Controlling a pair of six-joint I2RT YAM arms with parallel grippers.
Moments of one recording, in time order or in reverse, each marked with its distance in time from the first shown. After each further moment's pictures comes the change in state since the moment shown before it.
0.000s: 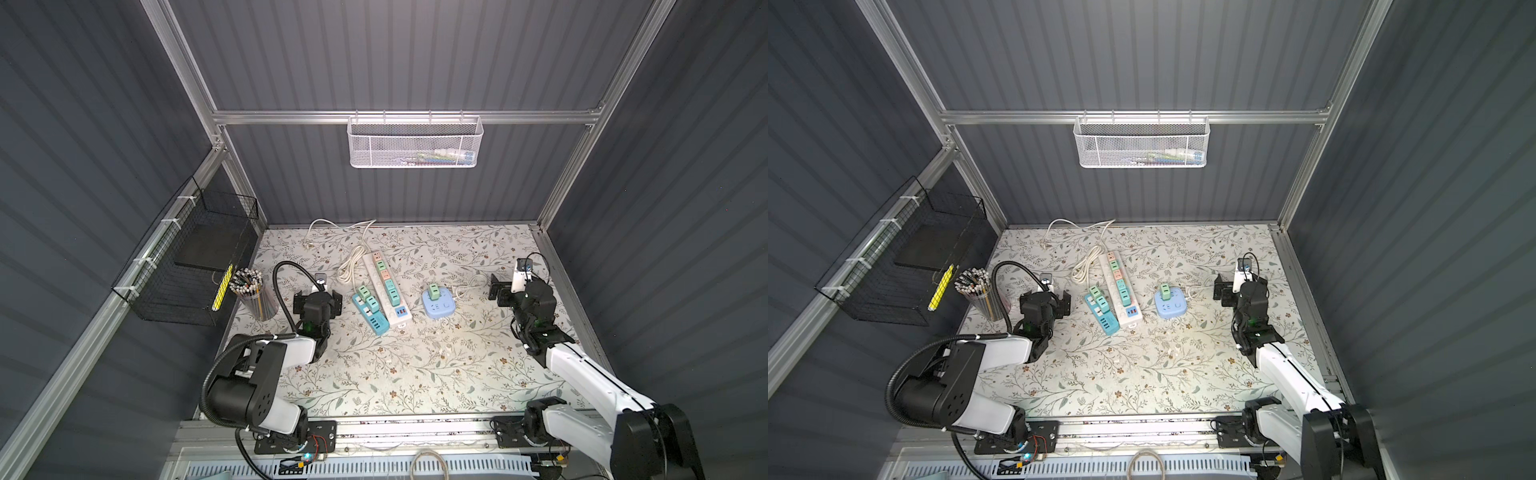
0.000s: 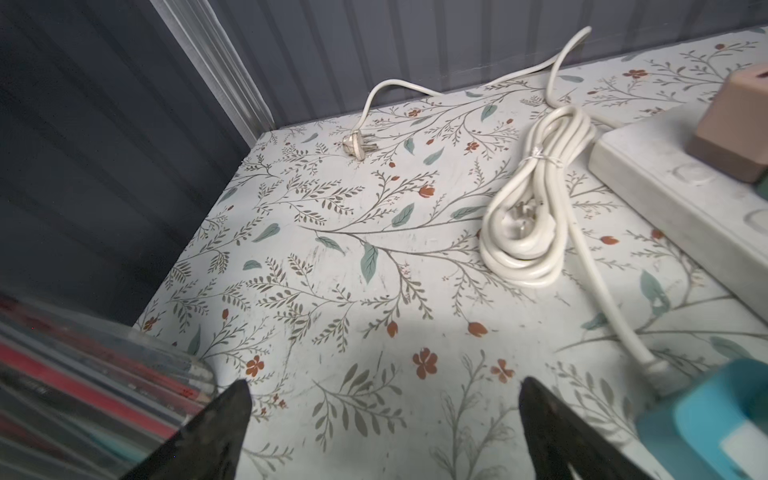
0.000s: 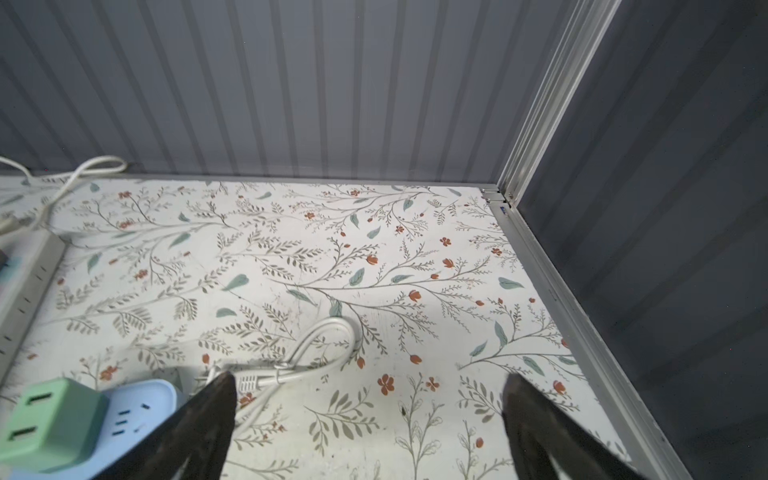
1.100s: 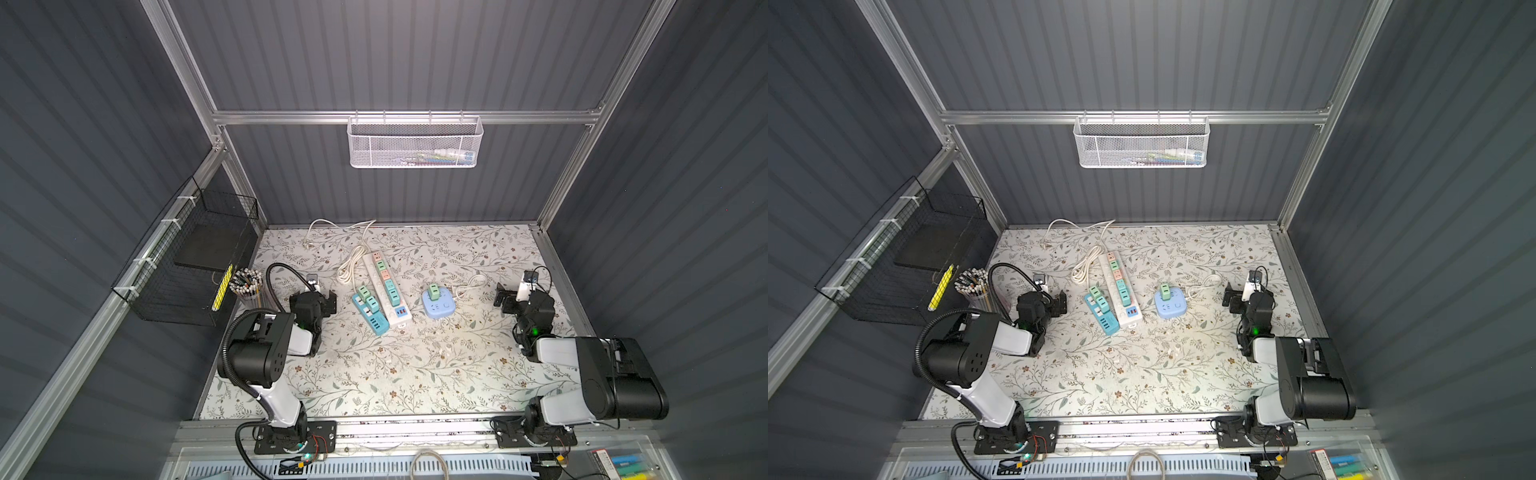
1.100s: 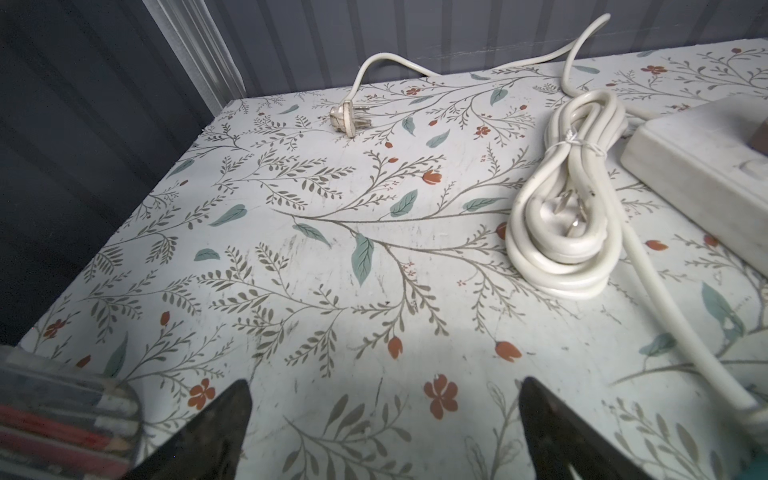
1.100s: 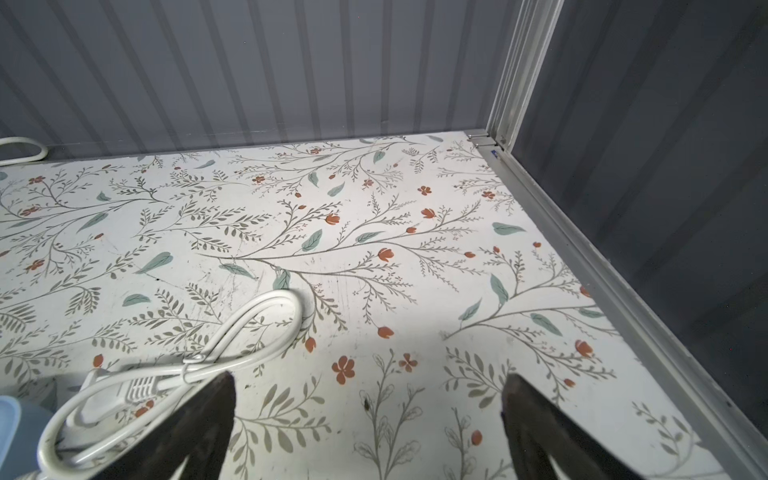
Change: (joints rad) left arm 0.119 0.196 0.017 0.185 0.185 -0.029; right arm -0.196 0.380 -0.137 0.512 -0.140 0.065
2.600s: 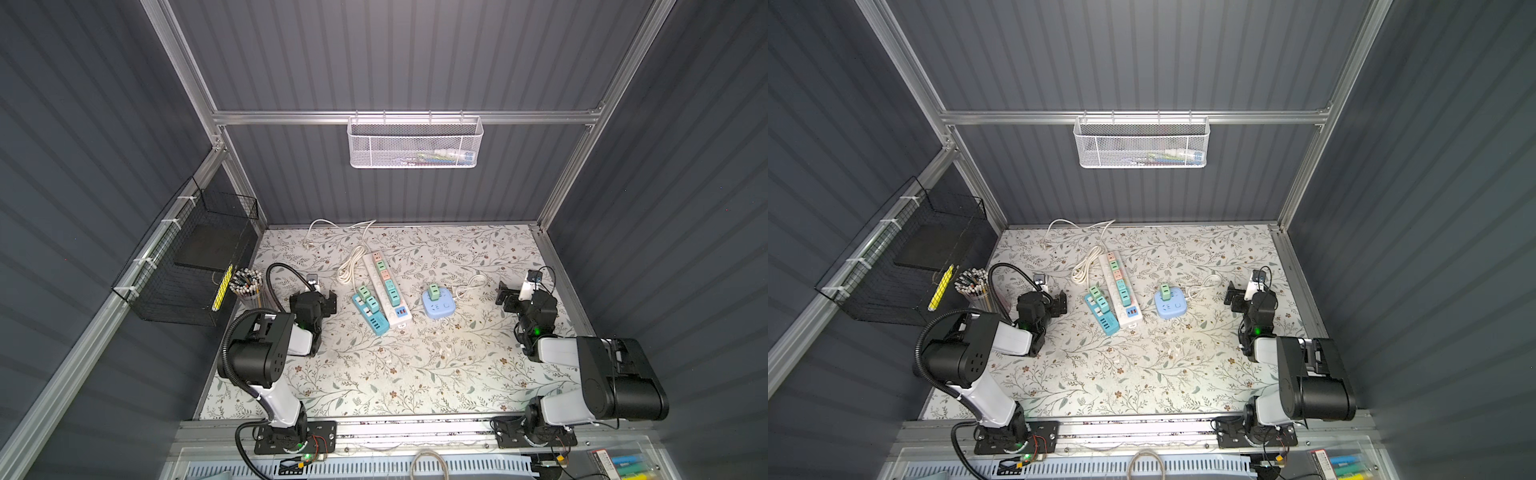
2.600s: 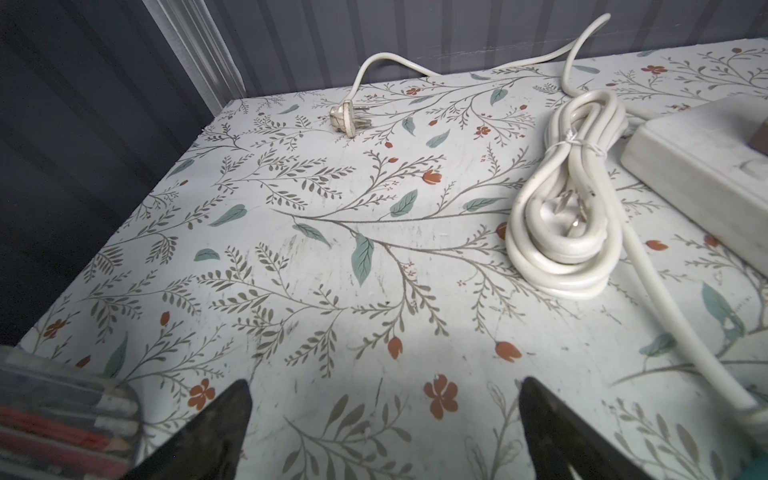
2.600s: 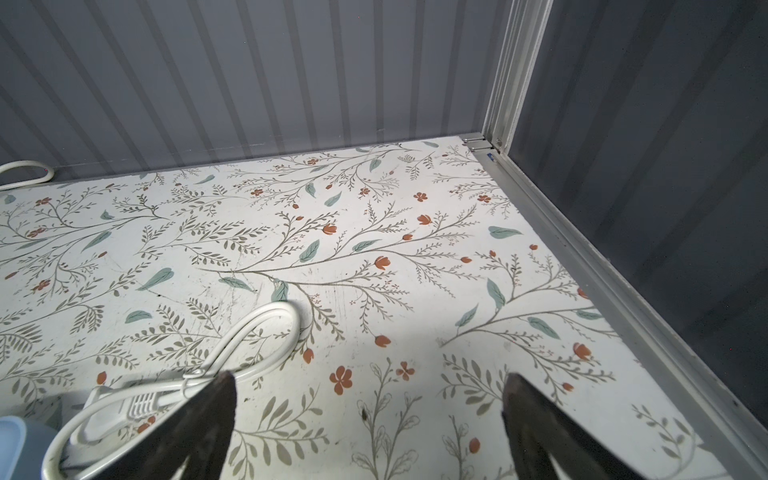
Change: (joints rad) left arm 0.000 0.000 0.000 -0.001 0.000 0.000; right arm -0.013 0.001 0.000 0.019 -0.014 0.023
